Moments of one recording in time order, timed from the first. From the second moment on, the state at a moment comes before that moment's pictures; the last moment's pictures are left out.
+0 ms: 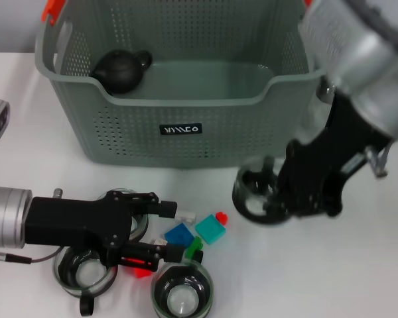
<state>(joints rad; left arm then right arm) -0.49 -2.06 0.69 0.61 2.08 1.85 -1.40 0.94 2.08 -1.17 -1.15 -2.38 -1.96 1.92</state>
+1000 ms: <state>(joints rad) -0.51 -2.06 0.71 0.60 2.08 1.85 -1.38 1.21 2.00 -0.92 -0.96 -2.50 -1.44 2.14</state>
